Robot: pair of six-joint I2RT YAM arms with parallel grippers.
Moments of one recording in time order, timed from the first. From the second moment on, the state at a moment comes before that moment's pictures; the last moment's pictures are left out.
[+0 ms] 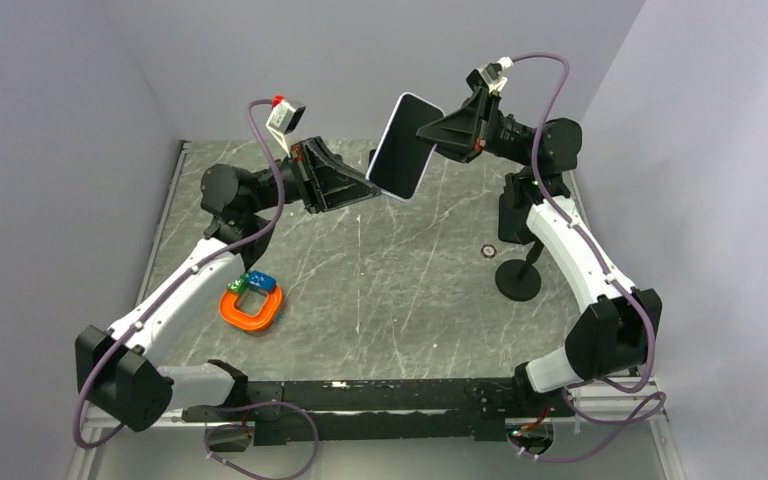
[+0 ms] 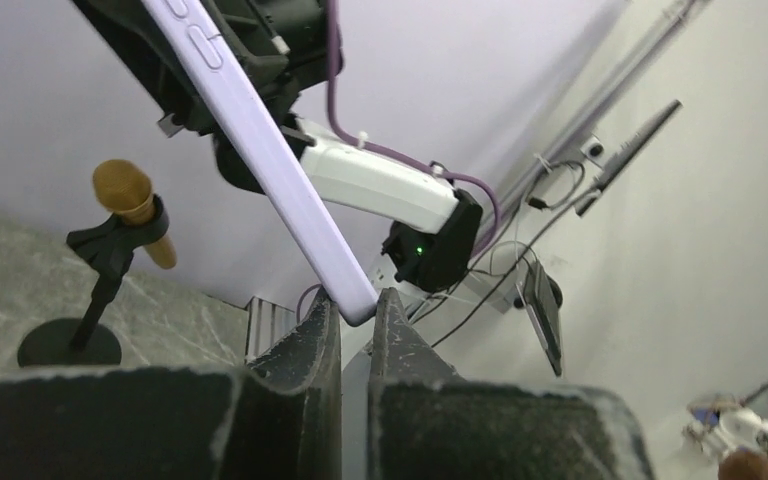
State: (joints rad) left arm -0.49 1.23 1.13 0.71 0.92 -1.17; right arm 0.25 1.45 1.35 0.78 -1.08 1.82
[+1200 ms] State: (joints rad) left arm -0.47 1.26 1.25 -0.18 0.60 -0.68; right arm 0.36 1.54 1.44 1.14 -0.96 2.07
